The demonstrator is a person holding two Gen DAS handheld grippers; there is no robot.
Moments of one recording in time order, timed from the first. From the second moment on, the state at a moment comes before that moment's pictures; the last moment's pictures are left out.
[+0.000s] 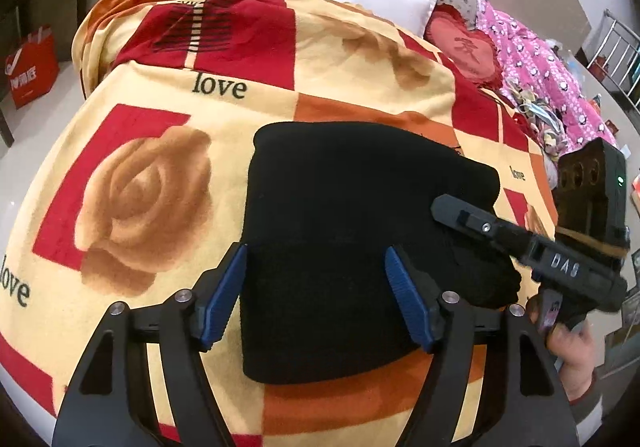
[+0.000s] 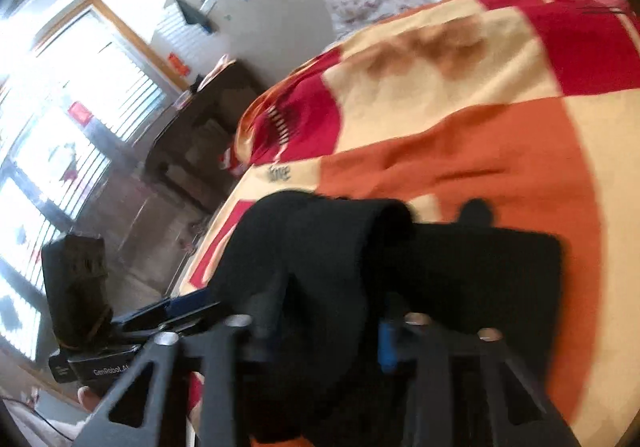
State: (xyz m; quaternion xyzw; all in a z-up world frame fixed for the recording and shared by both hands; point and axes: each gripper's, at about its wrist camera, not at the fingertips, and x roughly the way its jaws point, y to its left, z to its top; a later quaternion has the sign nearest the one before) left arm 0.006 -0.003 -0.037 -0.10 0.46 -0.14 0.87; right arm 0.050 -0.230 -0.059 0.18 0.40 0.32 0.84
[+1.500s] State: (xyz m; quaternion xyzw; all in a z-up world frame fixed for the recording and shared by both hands) left arm 0.052 -0.078 -0.024 0.00 0.45 -0.12 0.89; right arm -0.002 -0.263 -0.039 0.00 0.42 0.19 0.89
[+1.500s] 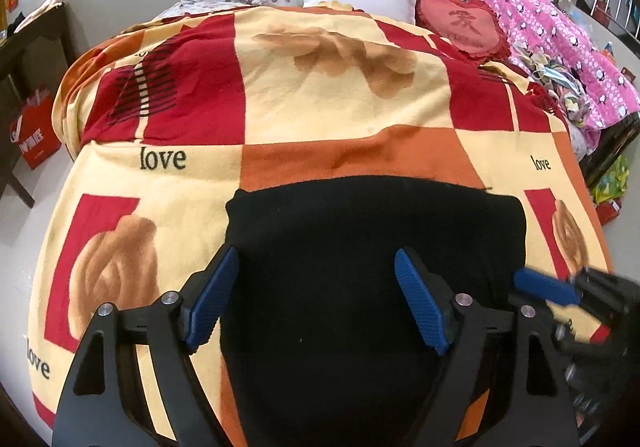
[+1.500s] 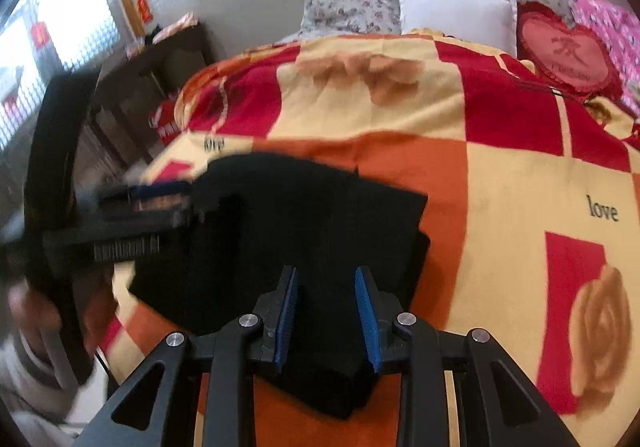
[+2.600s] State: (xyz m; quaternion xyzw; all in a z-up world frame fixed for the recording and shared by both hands) left arm 0.058 -0.071 -0.023 -0.03 0.47 -0.12 0.87; right arm -0.022 -0.287 -0.009 0.05 0.38 0.19 0.90
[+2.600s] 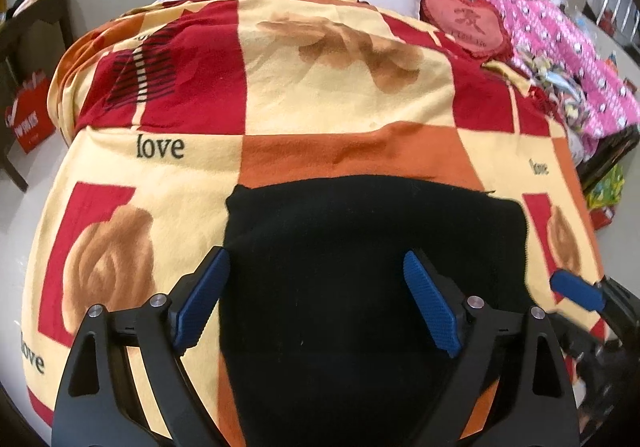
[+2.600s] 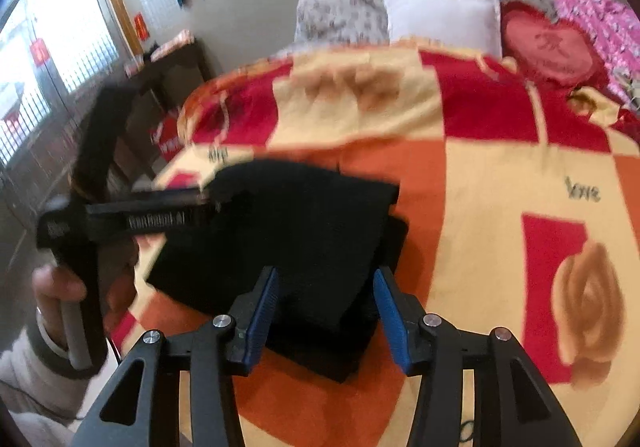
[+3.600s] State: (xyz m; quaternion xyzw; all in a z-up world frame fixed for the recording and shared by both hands) left arm 0.037 -0.021 -0.045 -0.13 0.50 -0.16 0.84; right arm 0.023 -0.322 -0.065 0.19 0.44 0.22 0.85
